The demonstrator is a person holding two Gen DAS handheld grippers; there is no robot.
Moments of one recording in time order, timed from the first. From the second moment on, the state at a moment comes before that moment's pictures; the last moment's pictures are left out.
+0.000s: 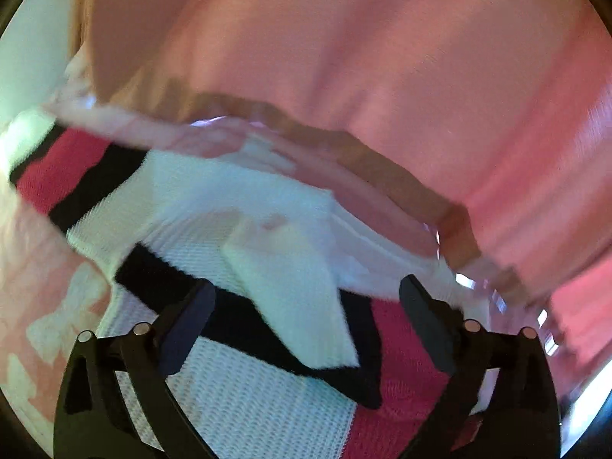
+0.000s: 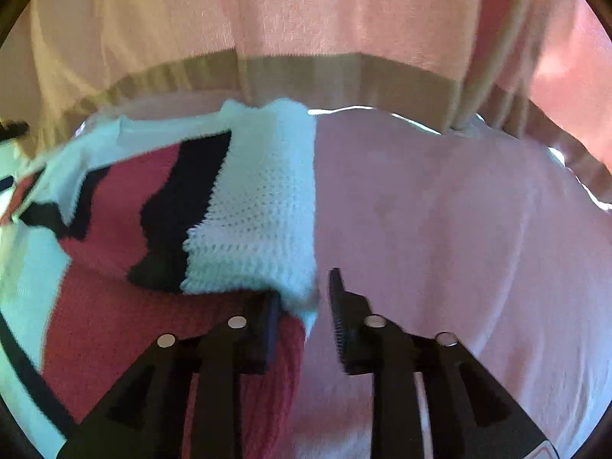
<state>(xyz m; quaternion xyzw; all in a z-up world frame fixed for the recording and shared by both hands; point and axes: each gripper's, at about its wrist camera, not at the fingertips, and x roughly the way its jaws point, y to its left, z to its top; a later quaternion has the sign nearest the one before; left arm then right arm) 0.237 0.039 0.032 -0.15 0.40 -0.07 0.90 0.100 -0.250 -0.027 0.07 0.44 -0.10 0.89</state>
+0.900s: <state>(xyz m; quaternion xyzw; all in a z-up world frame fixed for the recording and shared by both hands) 0.271 0.092 -0.038 -0.18 0.42 -0.09 0.88 0.119 -0.225 -0.028 0.06 0.42 -0.06 0.90</state>
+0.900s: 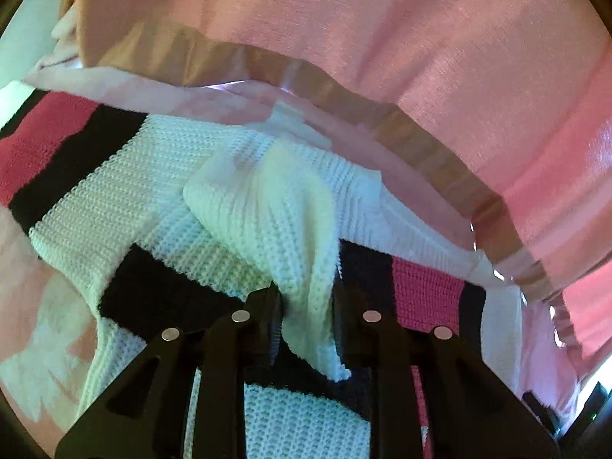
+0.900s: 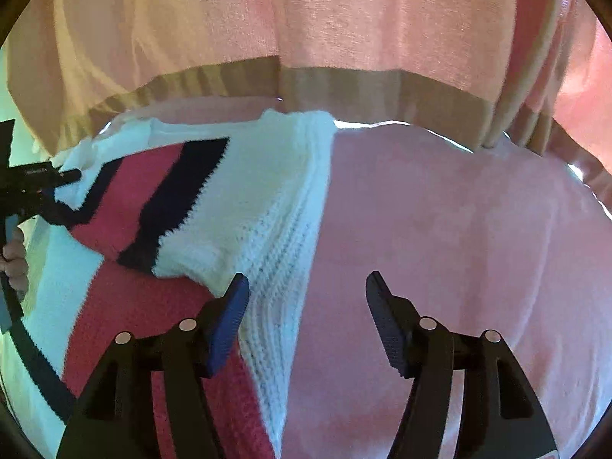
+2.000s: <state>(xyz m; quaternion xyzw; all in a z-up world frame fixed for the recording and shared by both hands) 0.266 0.109 -0.042 -0.24 0.43 -0.09 0.87 0.103 -0.261 -0.020 0.17 0.41 -0.08 0.89</state>
